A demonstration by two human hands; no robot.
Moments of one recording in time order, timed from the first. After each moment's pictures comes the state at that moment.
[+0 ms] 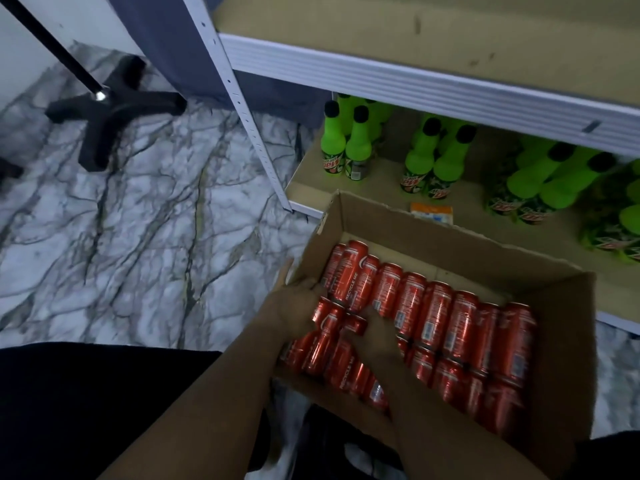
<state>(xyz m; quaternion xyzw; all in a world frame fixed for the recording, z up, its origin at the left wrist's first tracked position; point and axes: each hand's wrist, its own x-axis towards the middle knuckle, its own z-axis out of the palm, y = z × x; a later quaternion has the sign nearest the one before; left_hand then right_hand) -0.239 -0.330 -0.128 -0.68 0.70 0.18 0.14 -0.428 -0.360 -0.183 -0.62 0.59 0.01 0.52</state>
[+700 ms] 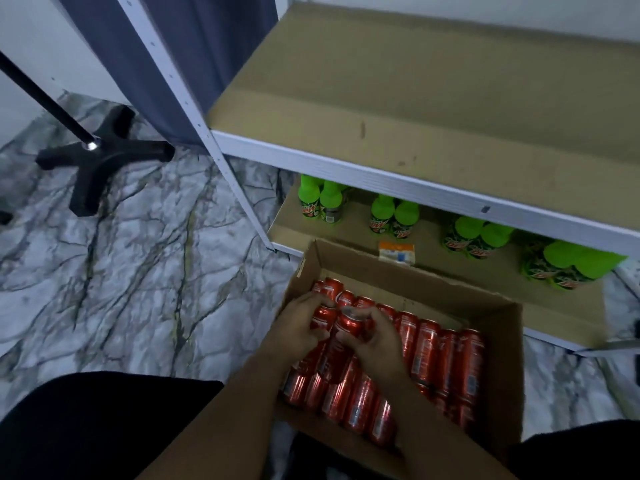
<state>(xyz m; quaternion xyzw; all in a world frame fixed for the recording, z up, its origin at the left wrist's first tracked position) -0.278 -0.364 -0.058 -0.71 0.54 0.39 -0.22 -0.464 -0.398 -0.085 -0.54 0.52 -0.27 0.61</state>
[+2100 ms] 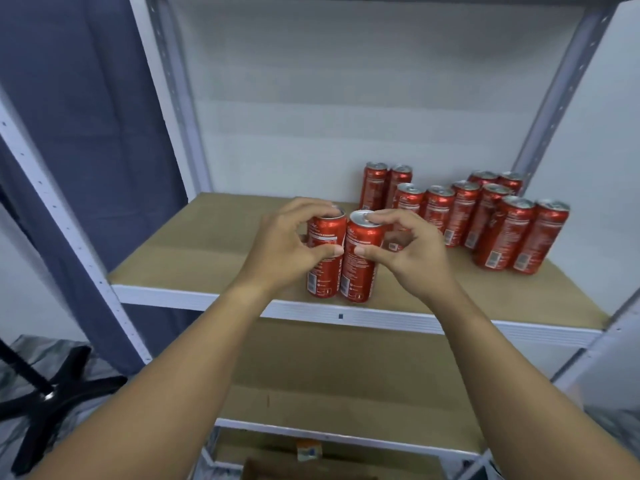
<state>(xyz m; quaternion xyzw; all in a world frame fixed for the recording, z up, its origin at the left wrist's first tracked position) -0.391 -0.561 0.744 -0.44 0.70 0.18 -0.53 -0.608 -0.596 0.730 -0.71 0.33 -0.54 0.31</state>
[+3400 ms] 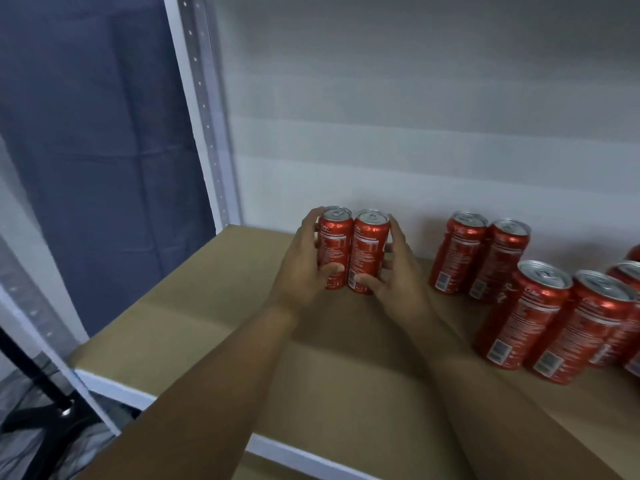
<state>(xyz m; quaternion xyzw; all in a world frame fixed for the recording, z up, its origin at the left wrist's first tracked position) -0.300 -0.774 0.673 -0.52 0.62 0.18 -0.55 -0.483 -0.824 0.662 -0.74 0.39 -0.44 0.31</state>
